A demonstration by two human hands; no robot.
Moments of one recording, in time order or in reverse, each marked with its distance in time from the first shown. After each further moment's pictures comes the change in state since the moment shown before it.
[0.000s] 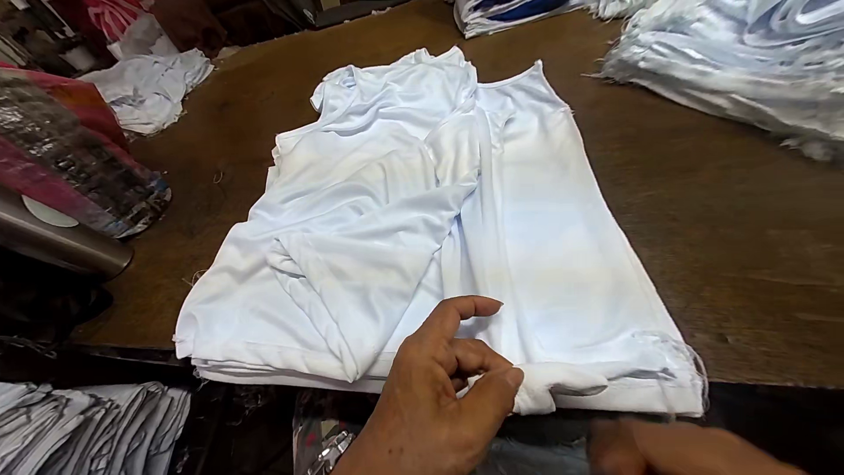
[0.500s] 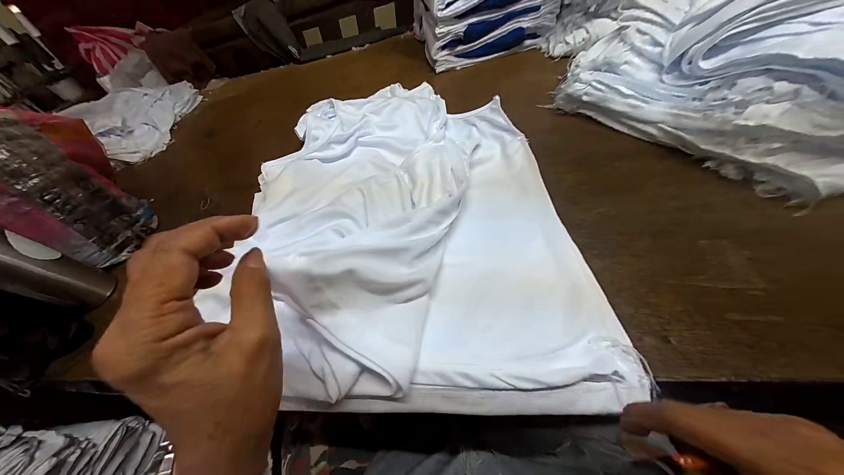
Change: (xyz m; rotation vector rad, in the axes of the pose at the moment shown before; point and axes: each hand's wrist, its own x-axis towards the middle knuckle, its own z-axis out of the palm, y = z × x) left_hand 0.015 0.065 -0.087 0.954 0.760 0.530; right_hand -0.035 0.007 -0.062 -0.545 -0.041 0.133
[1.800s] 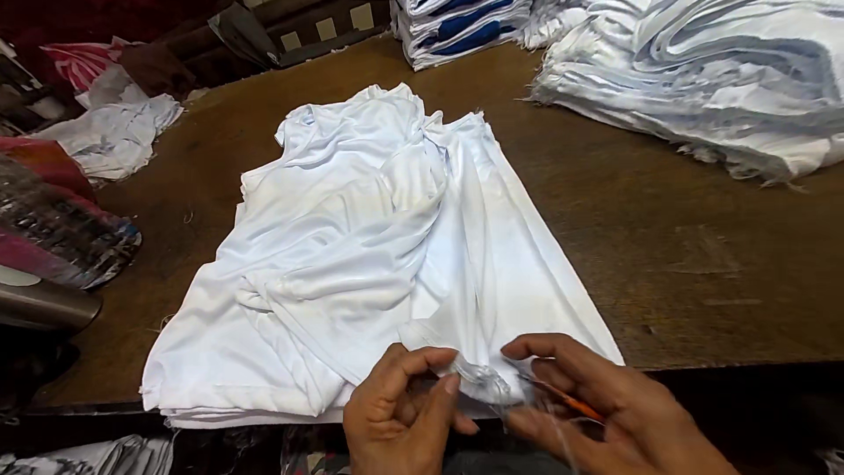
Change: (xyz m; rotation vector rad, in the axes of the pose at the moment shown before) left_hand -0.117 0.061 0.072 -1.024 -0.303 -0.567; right_hand 0.055 -0.035 0.047 0.514 0.252 0.111
